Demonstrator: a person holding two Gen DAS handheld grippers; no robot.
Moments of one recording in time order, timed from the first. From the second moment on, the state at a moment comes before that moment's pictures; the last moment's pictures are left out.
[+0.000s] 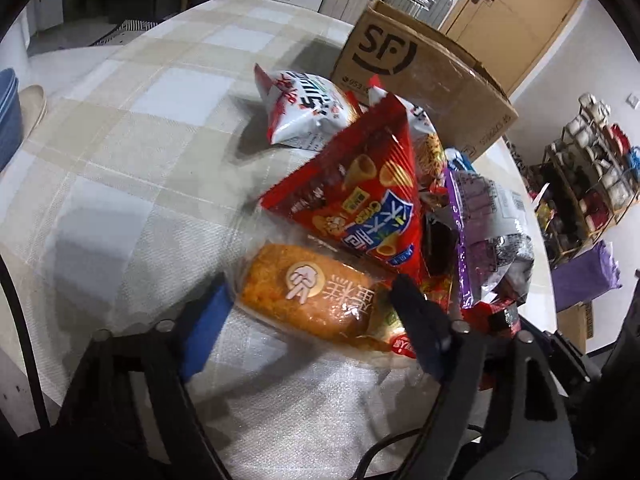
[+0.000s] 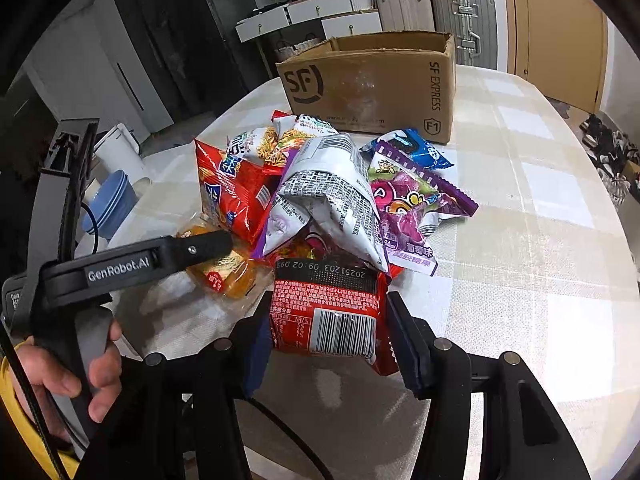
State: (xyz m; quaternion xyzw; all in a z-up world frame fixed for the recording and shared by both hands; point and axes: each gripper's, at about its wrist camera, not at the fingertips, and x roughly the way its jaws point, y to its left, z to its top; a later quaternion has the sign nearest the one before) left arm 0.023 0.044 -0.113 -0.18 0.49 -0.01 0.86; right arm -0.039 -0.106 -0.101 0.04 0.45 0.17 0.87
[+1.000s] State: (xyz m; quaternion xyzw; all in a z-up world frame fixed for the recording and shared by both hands) left arm 0.005 0.103 -0.121 -0.34 0.48 -0.05 0.81; right arm -0.034 -0.106 -0.105 0.04 0.46 0.16 0.87
